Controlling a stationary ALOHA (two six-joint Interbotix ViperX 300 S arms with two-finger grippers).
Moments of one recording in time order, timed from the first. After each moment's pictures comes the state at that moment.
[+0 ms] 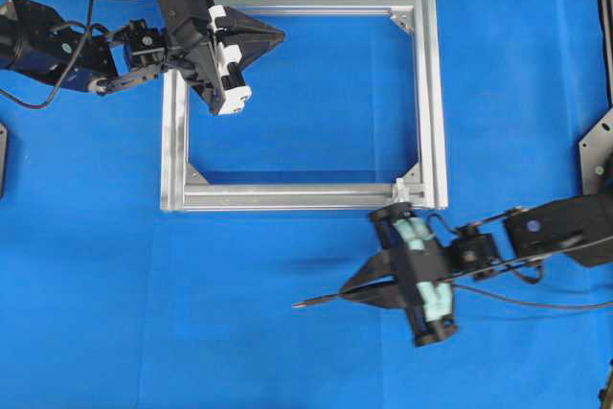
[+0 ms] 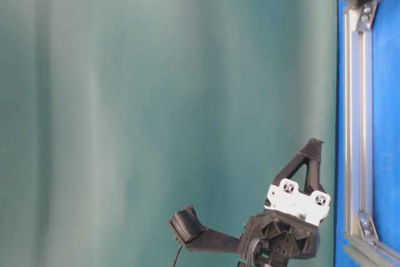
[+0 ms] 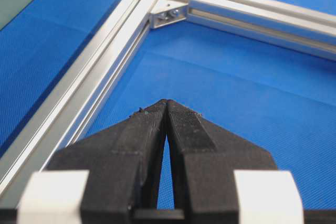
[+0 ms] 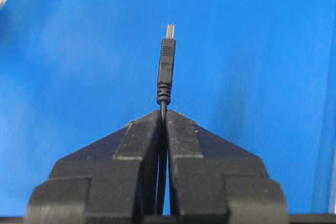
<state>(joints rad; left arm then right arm) 0.29 0.15 0.83 -0.09 -0.73 0.02 0.37 0.06 0.87 0.11 -0.43 0.12</state>
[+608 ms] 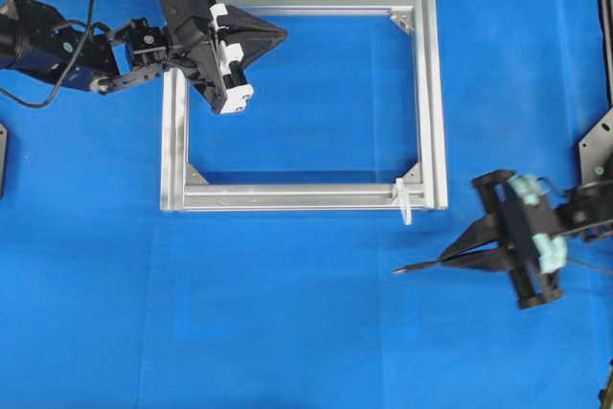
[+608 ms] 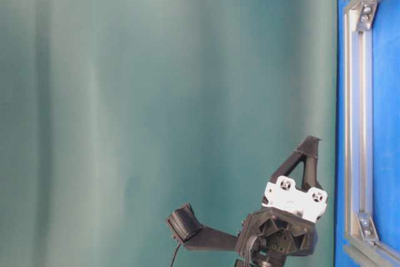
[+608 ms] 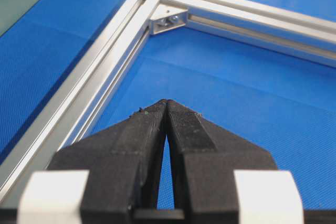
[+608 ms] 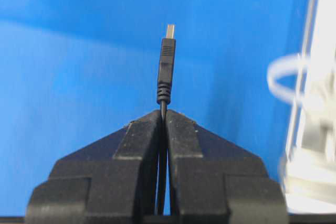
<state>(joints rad) 0.29 0.15 0.82 -0.09 -0.73 0.02 0.41 -0.31 1.27 0.20 -0.40 0.12</state>
